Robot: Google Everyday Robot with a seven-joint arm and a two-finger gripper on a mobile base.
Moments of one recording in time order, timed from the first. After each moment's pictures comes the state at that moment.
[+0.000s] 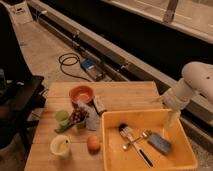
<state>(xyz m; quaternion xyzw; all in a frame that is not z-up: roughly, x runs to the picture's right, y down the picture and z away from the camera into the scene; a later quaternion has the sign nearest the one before) 0.268 0.125 0.674 -0.33 -0.22 -0.12 0.91</state>
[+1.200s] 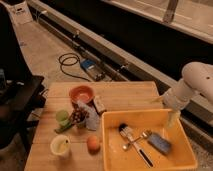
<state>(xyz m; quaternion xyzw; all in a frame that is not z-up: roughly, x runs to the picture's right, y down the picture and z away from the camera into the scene) 0.268 0.125 0.675 -0.33 -0.22 -0.12 0.91</state>
